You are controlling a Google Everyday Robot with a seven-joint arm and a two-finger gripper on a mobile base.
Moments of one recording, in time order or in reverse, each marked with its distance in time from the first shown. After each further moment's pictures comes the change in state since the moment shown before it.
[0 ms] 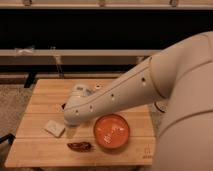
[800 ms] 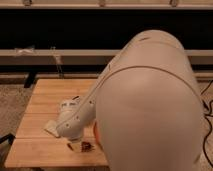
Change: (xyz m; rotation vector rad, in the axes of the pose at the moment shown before) arm 0.052 0.049 0.059 -0.119 0.245 -0.012
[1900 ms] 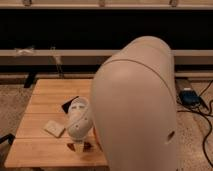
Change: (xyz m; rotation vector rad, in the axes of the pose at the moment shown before) arm -0.004 0.004 0.035 -0.022 -0.075 0.050
